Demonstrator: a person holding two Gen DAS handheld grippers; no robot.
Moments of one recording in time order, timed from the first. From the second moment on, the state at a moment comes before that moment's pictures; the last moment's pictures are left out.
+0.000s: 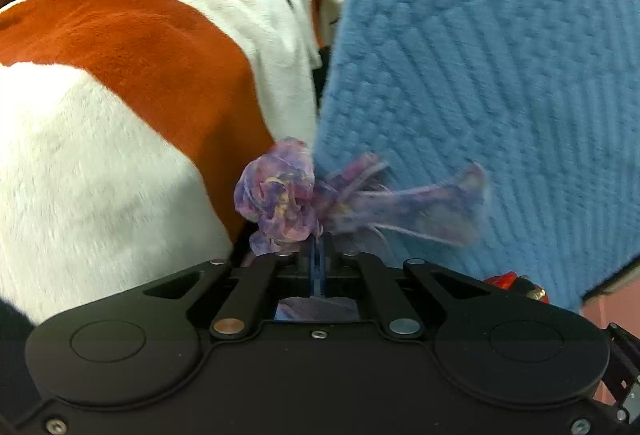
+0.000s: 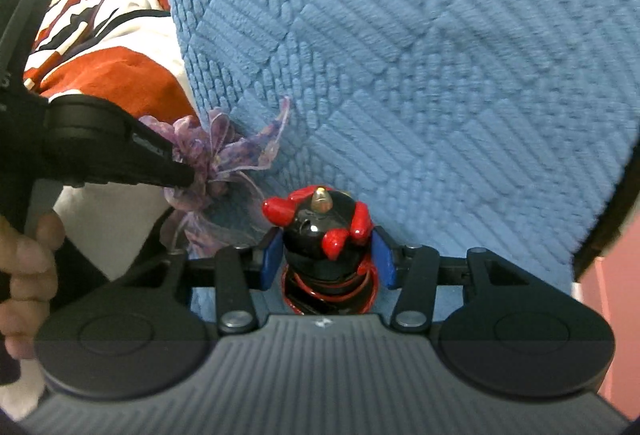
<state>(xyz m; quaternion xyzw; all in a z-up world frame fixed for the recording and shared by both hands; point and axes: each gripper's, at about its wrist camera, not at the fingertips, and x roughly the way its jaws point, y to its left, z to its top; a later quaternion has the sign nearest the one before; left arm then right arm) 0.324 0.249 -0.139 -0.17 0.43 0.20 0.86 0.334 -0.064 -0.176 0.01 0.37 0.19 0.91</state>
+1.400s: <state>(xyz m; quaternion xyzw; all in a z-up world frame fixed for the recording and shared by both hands) 0.191 0.118 -0.135 -0.25 0.45 0.08 0.85 0.165 -0.147 -0.175 -0.02 0.42 0.18 0.89</state>
